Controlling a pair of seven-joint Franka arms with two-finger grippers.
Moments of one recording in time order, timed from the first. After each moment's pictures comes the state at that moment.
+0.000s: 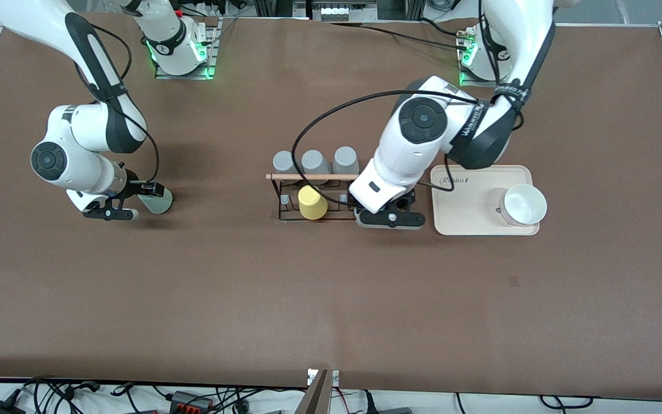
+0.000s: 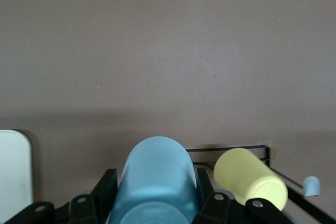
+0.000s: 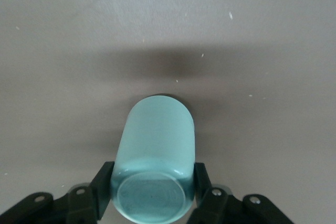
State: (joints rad) left arm -0.49 0.58 -0.14 -1.34 -0.01 2.05 -0.66; right arm -0.03 0.31 0.06 -2.12 0.01 2.25 0.08
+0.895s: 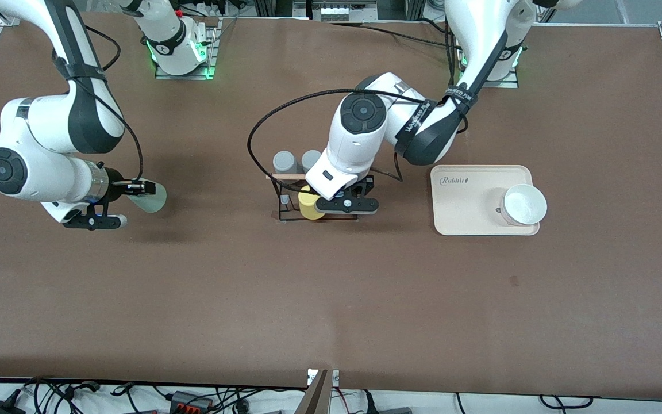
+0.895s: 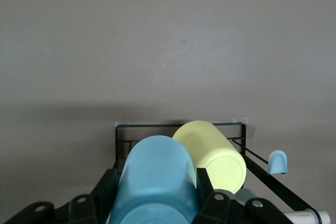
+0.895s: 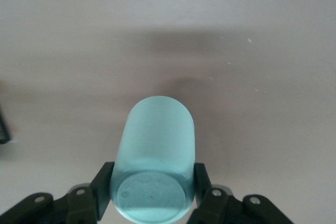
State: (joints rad) left arm -0.60 0.66 -0.14 -1.29 -0.01 2.03 -0.75; right arm 0.05 0.31 0.06 -1.76 0.05 1.82 0.08
